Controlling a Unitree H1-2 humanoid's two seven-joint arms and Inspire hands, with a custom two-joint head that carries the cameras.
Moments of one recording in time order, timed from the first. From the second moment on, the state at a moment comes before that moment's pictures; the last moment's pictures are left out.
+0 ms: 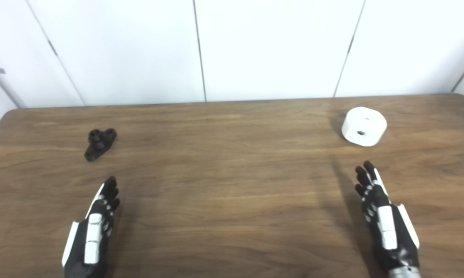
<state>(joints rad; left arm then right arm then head) 0.31 0.14 0.15 -0.30 -0.18 -0.09 -0.13 0.28 -0.14 -0.03 -0.26 0.12 -0.13 0.02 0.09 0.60</state>
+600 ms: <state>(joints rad) 0.32 0.13 0.07 -0.31 -0.10 -0.06 -0.08 0.28 -0.15 -0.07 -0.24 0.15 -0.17 0.08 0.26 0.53</state>
